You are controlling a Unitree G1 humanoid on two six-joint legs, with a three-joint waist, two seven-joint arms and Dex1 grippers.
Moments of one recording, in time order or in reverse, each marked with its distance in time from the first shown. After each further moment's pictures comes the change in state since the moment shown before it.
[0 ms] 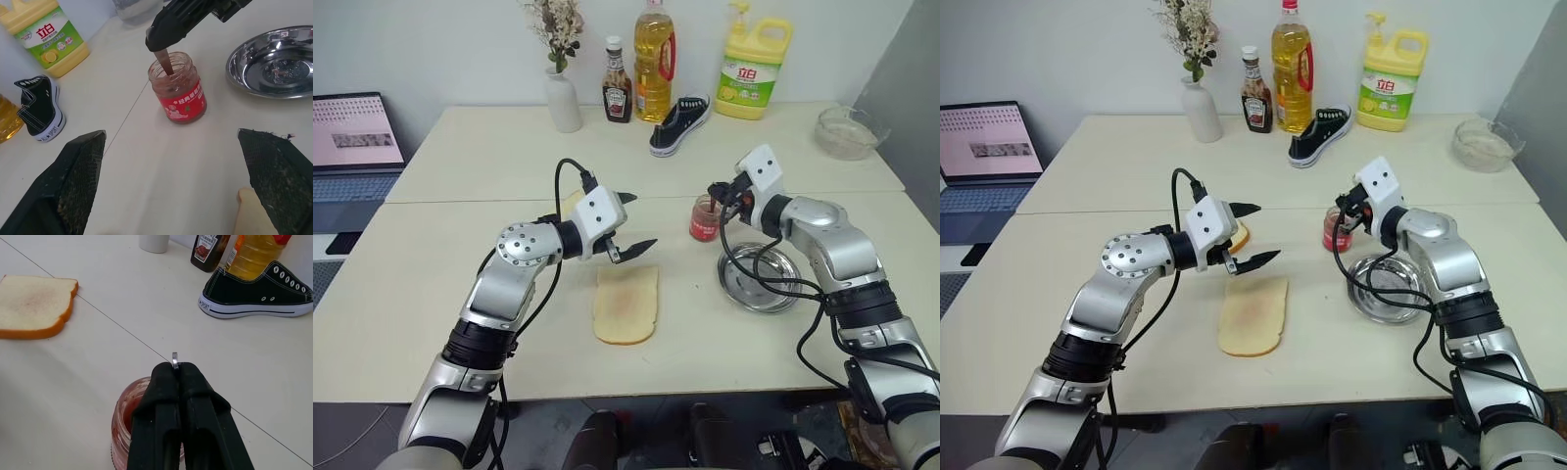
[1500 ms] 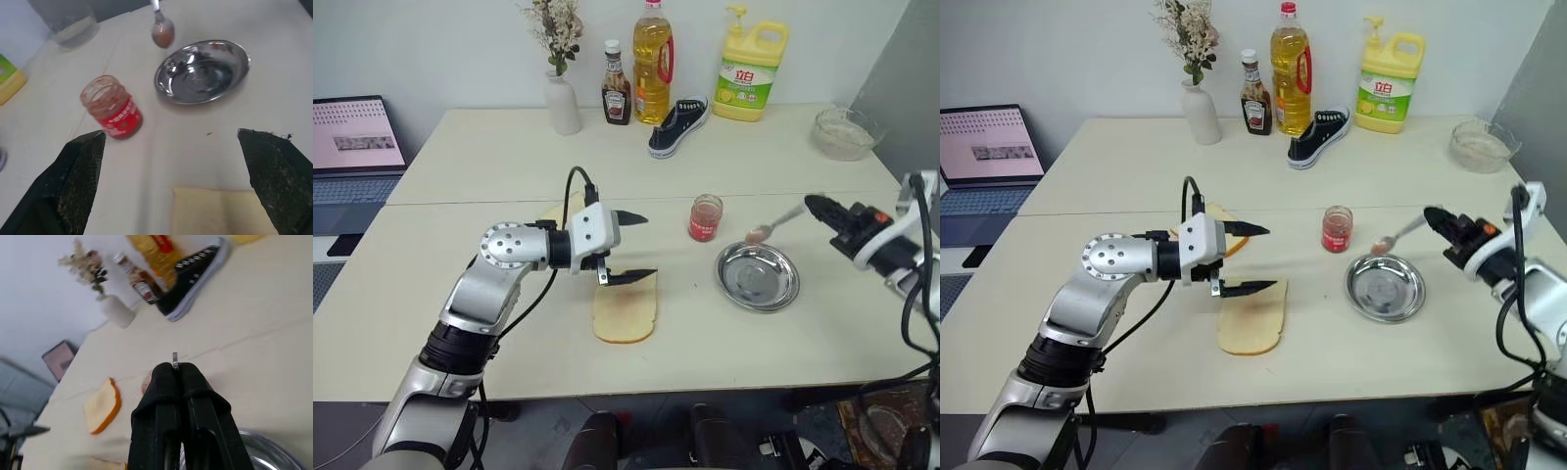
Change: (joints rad) left arm -0.018 0.093 0.006 -0.008 -0.111 -0.056 -0.209; right arm 0.324 -0.199 -0.601 -0.409 1.198 0.537 -0.604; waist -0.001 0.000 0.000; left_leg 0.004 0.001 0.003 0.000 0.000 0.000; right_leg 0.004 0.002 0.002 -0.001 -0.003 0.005
